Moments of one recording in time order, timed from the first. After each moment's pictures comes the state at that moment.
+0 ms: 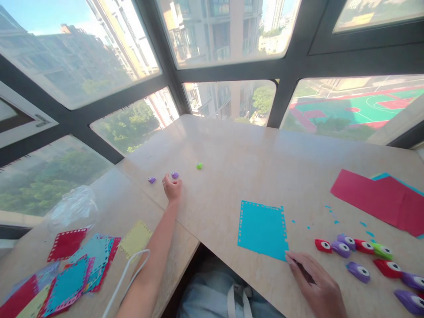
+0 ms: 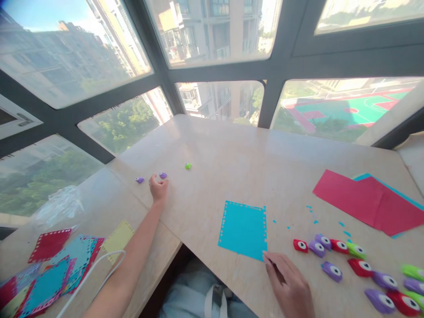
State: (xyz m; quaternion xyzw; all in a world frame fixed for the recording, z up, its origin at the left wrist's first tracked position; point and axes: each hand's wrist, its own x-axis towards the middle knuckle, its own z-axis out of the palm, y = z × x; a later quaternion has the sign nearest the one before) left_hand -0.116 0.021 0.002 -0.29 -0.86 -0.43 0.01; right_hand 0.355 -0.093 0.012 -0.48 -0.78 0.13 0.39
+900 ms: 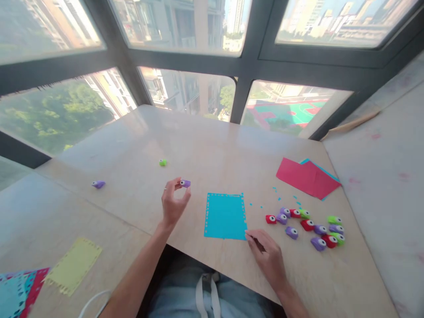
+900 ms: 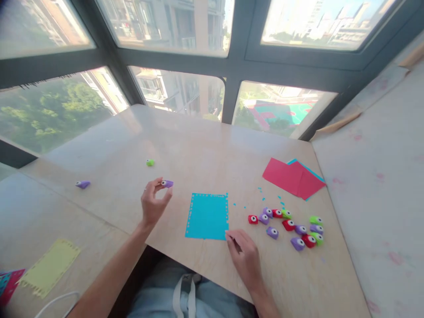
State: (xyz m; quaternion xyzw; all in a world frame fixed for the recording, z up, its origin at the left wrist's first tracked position) left_hand 0.042 -0.006 0.024 -0.57 -0.62 -0.53 -0.05; right_hand 0.347 -0.094 0.018 -0.52 -0.72 0.22 0.40
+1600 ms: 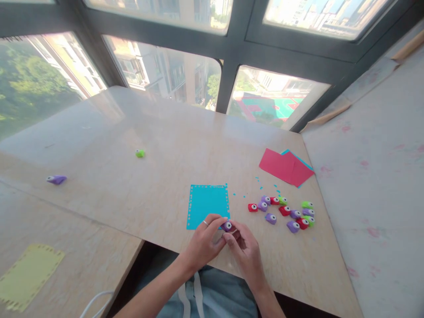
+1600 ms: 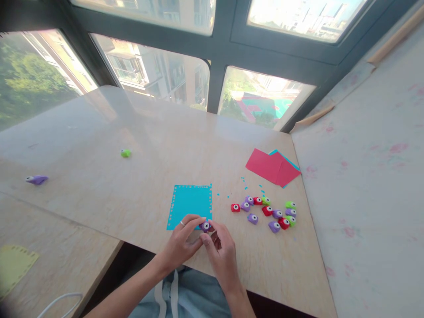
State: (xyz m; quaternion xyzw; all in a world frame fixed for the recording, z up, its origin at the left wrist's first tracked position) left_hand 0.177 -0.094 0.019 -0.75 -0.44 -0.44 -0.22; right_hand 0.334 -0.123 0.022 -0.58 -0.60 0.37 0.41
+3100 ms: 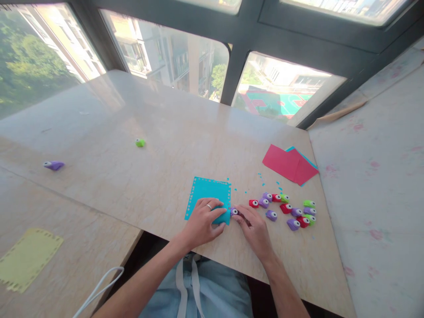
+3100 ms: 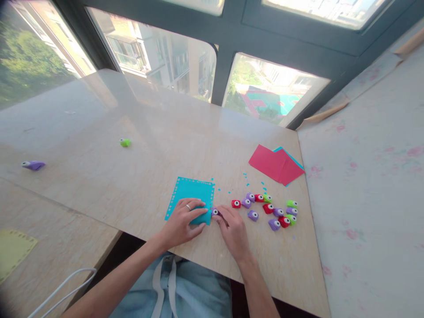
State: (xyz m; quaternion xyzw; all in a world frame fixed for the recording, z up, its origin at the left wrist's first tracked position) left_hand 0.165 -0.070 0.014 -0.81 -0.47 -0.29 -0.20; right_hand 0.376 -0.076 0.013 -0.54 -0.74 0.22 0.33
